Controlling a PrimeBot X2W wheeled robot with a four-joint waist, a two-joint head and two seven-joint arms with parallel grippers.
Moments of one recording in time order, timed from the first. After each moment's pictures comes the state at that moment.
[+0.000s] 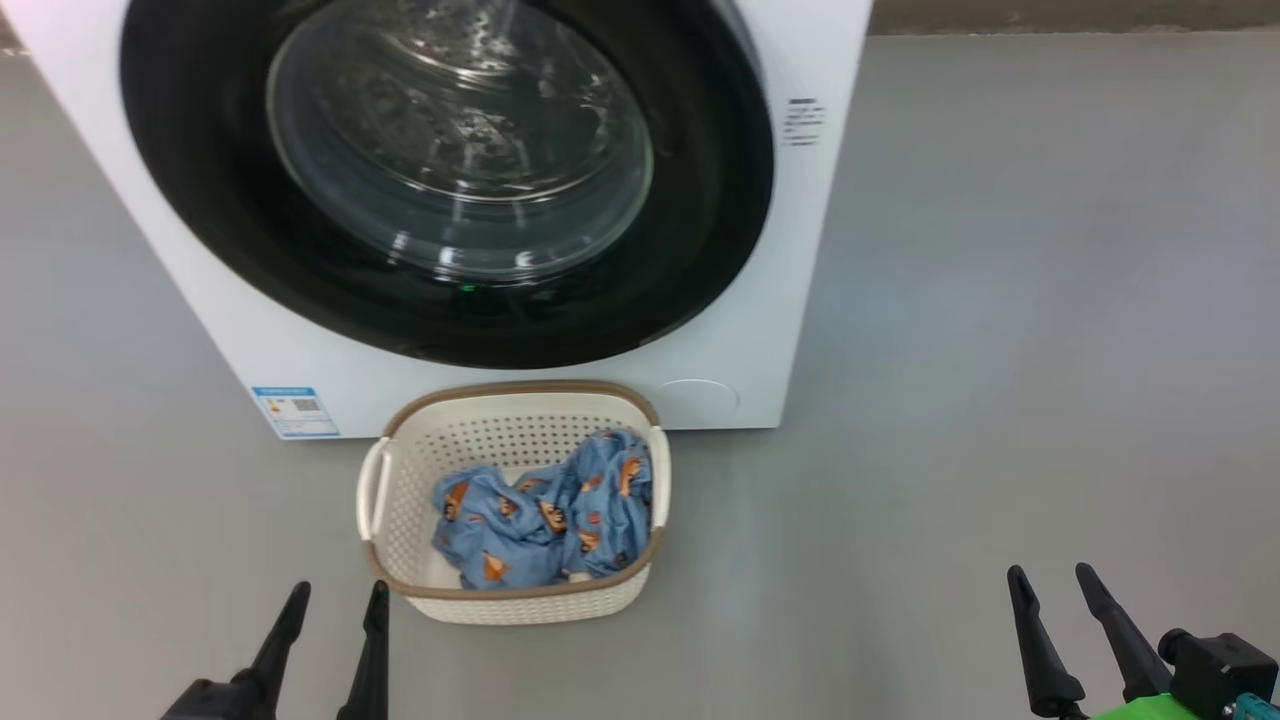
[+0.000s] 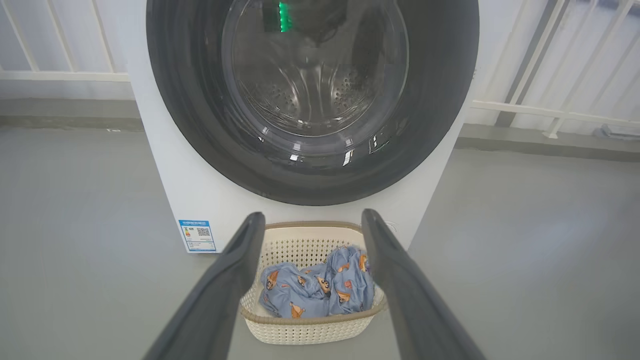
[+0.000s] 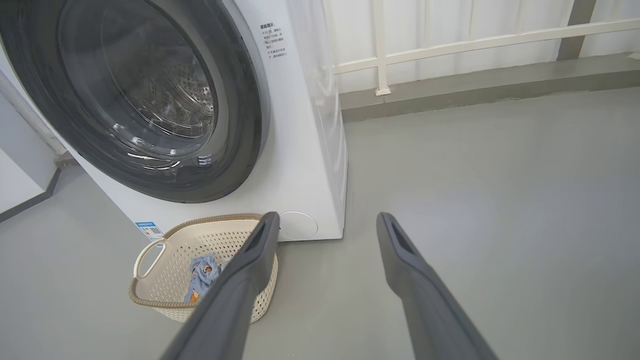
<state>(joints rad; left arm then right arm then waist) 0.06 0.04 -0.04 0.13 -0.18 -0.13 -0.26 0.05 -0.13 -0.05 0.24 0.32 0.13 -0.25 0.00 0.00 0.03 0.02</state>
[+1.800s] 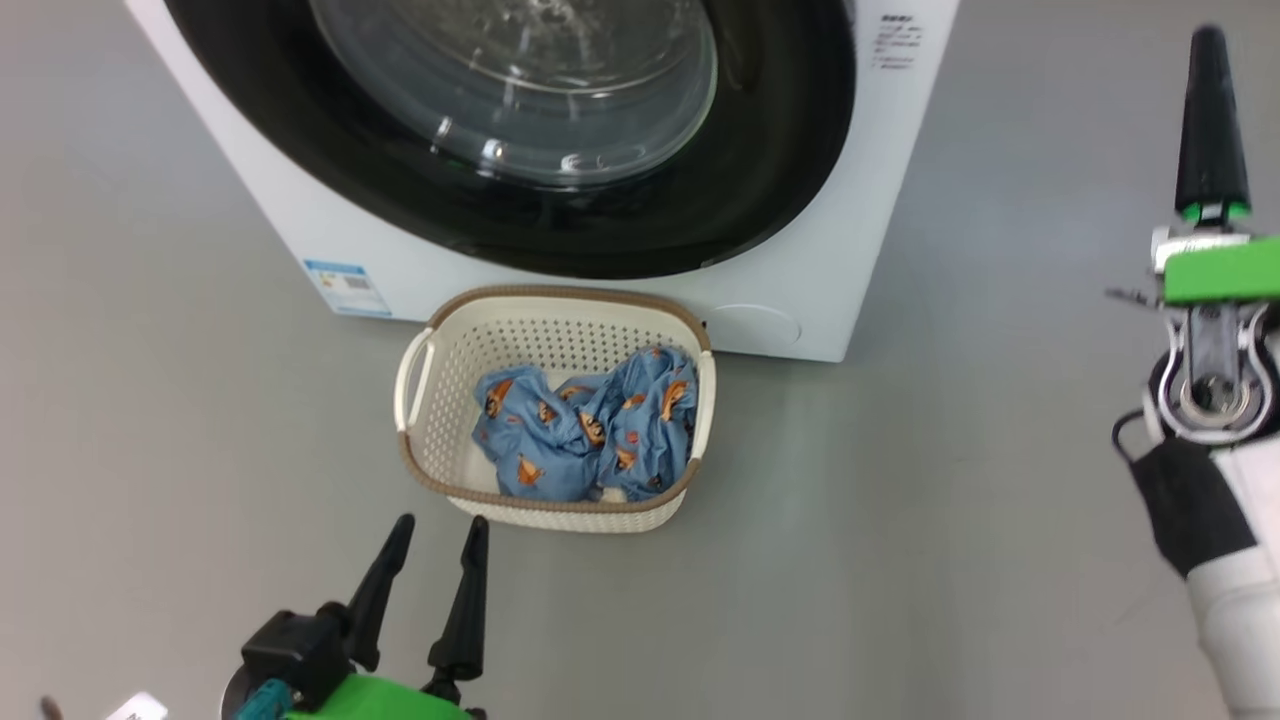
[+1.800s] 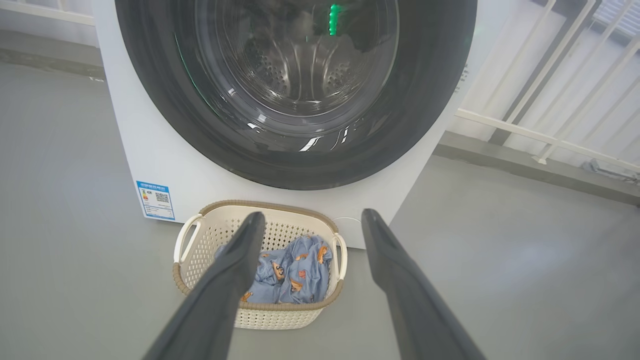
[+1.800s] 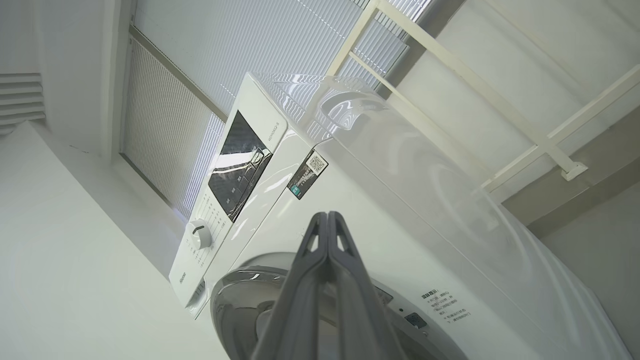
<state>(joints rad) -0.05 0.04 -0.24 0.12 -0.37 -0.11 -0.26 -0.66 -0.27 0.06 0.31 1.16 0.13 -0.26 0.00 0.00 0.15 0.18</state>
